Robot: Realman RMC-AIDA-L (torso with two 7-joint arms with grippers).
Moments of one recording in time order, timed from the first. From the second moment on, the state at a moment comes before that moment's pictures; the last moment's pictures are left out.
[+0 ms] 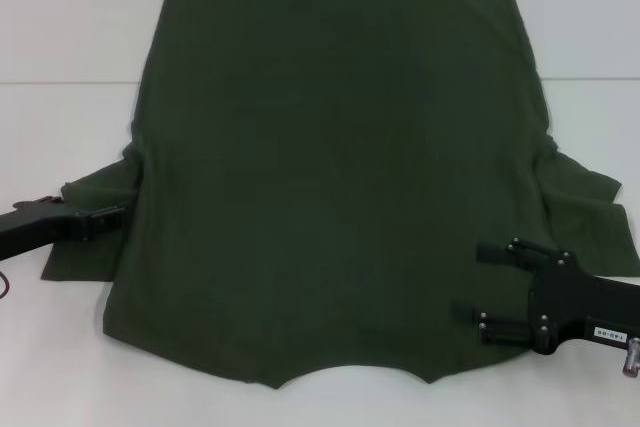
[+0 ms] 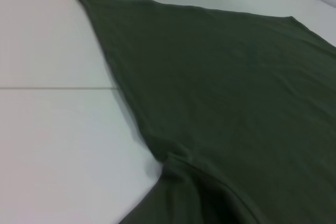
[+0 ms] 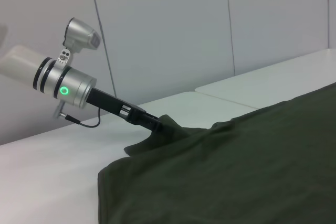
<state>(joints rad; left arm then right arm) -0.53 -2.10 0.36 0.63 2.25 1.03 -1.59 0.41 2.09 -0.71 -0.54 -1.91 -1.52 1.09</state>
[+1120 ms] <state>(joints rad) -0.54 -2.10 0.37 0.65 2.25 1.02 -1.60 0.41 2.09 -0.71 -0.54 -1.91 -1.52 1.09</state>
